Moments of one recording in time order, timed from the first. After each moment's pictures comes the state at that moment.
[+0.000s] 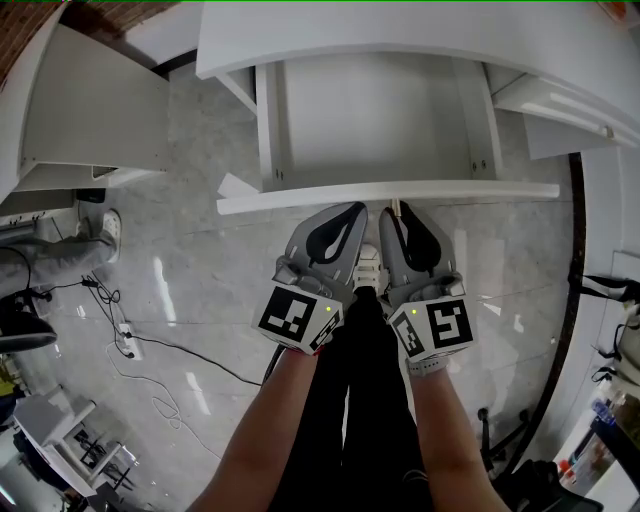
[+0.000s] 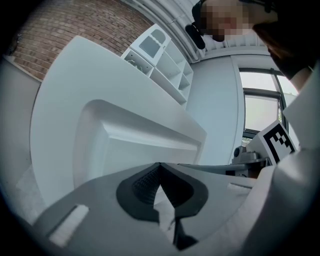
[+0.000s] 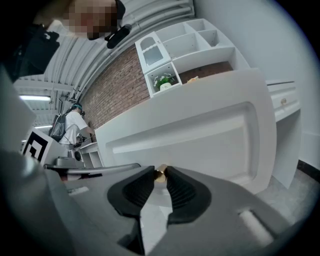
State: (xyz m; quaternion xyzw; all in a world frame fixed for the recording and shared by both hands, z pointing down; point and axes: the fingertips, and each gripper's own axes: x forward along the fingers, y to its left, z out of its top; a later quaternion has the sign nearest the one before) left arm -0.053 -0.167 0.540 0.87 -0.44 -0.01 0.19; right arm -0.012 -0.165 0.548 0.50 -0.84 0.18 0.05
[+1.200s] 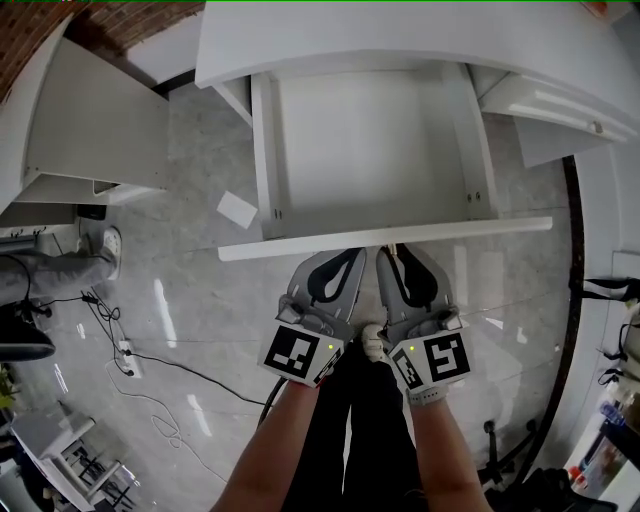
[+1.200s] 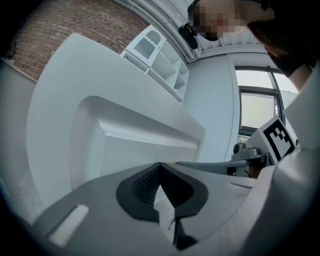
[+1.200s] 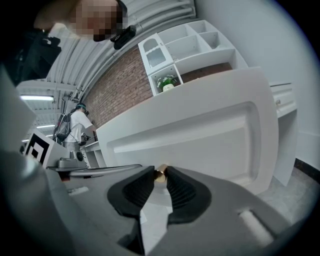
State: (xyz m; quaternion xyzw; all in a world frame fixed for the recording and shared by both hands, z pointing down) left arm -0.042 -0.118 0.544 0.88 -0.44 0.00 0.19; right arm -0.004 -0.116 0.548 0.49 -0.85 0.17 0.06
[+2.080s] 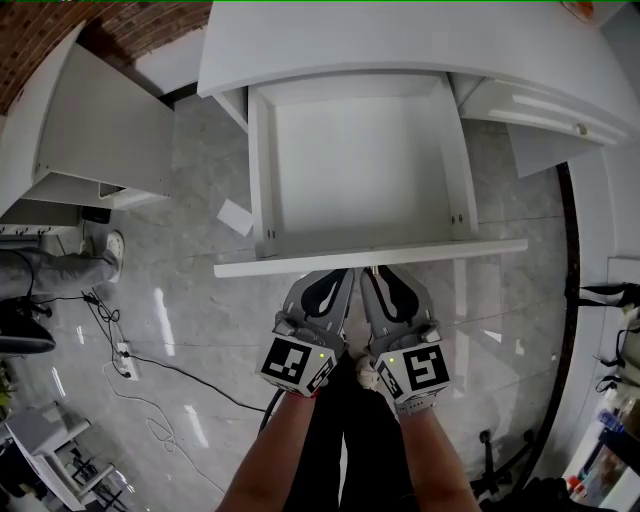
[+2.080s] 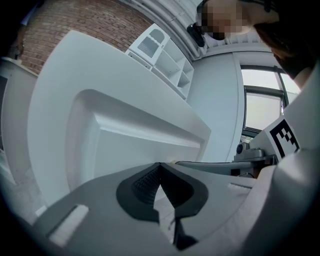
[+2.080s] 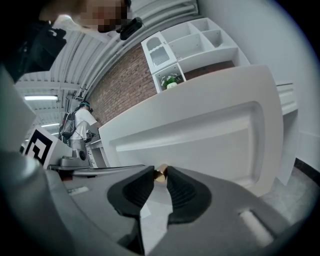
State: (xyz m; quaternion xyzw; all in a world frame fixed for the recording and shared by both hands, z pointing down) left arm -0.033 -0.085 0.549 0.86 -0.46 0.00 0.21; right arm -0.002 -0.080 0.550 0.47 -0.86 0.18 0.07
